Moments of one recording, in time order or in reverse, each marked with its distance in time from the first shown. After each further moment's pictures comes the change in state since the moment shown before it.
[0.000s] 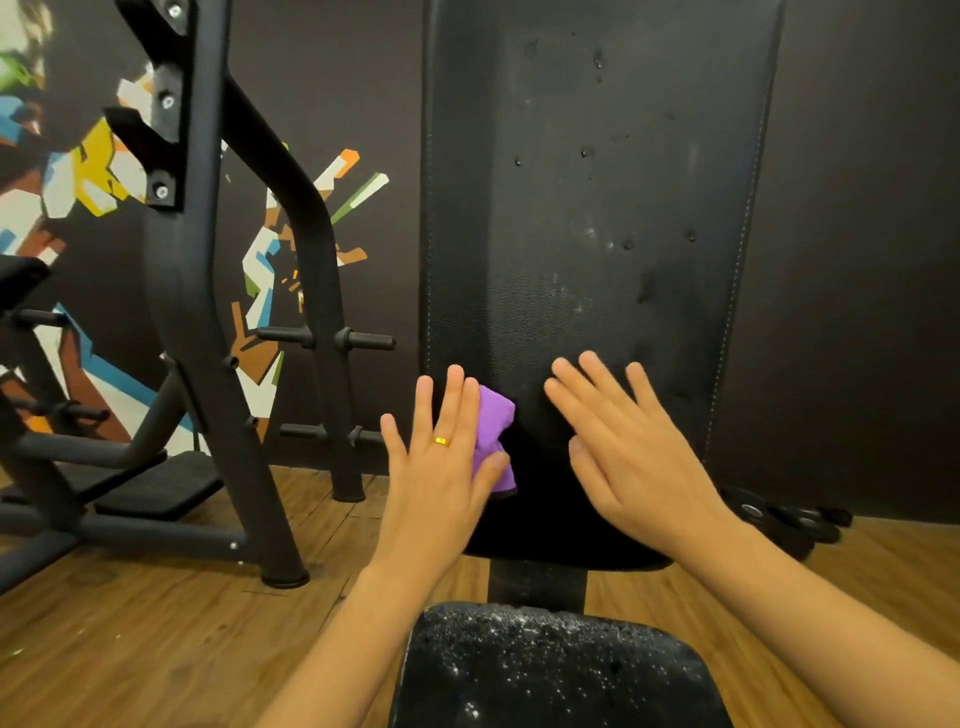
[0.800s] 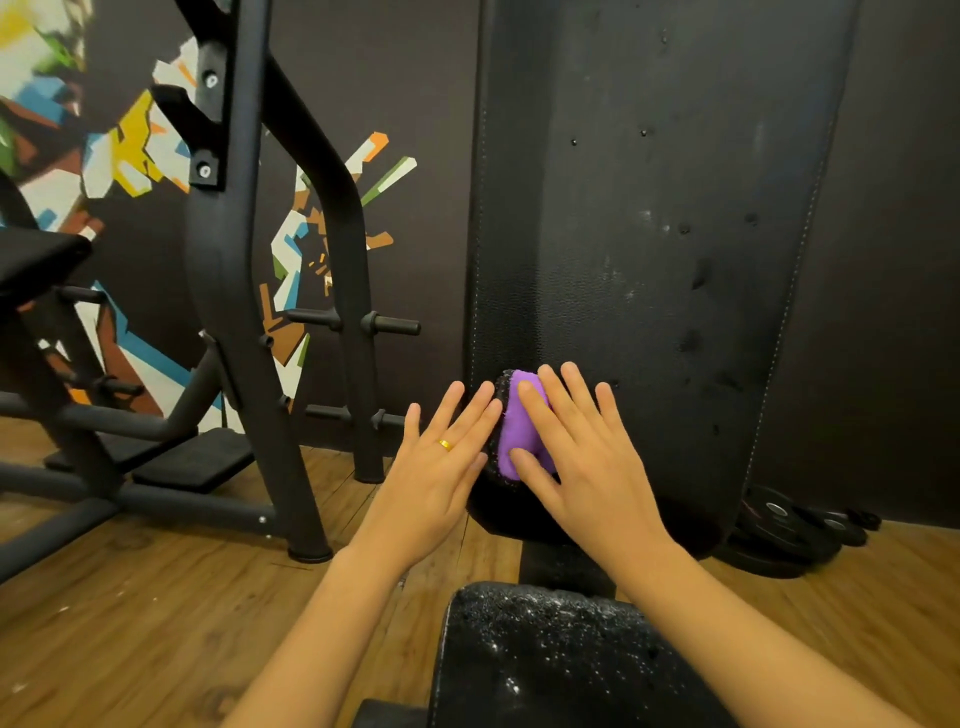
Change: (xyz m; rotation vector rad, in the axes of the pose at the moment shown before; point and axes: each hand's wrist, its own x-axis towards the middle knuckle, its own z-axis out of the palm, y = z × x) left_hand -0.019 -0.058 -0.007 -0.263 -0.093 0.203; right_hand 0.016 -0.072 0.044 0.049 0.050 0.133
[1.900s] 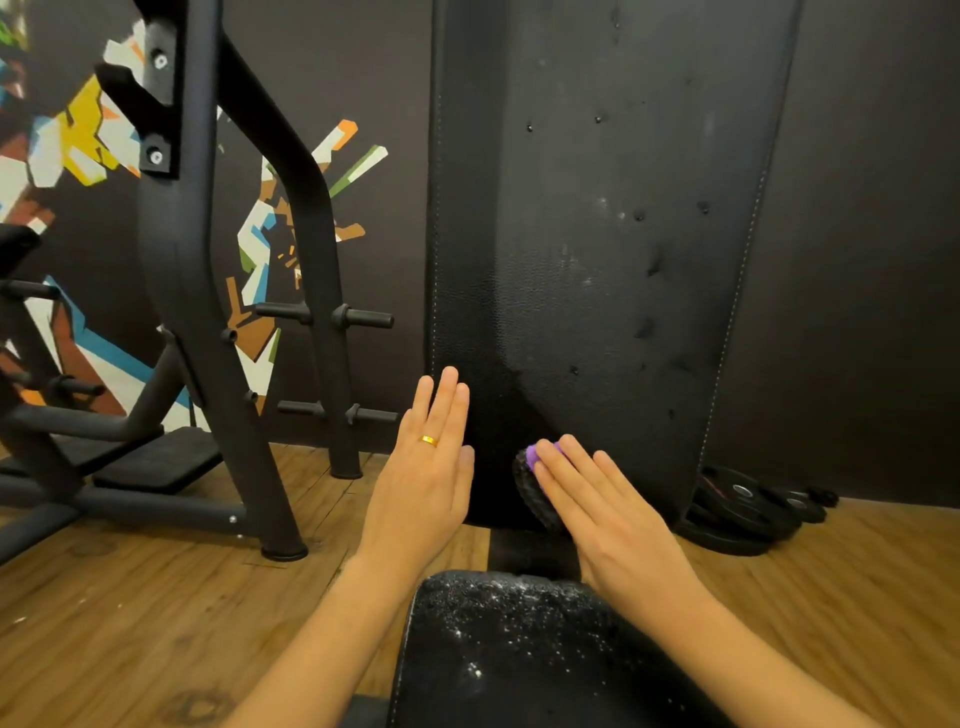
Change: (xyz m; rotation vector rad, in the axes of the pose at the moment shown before) left_hand 0.001 0.035 0.027 0.073 0.166 -0.093; right_hand -0.088 0.043 0.001 -0.193 -0.075 -0.229
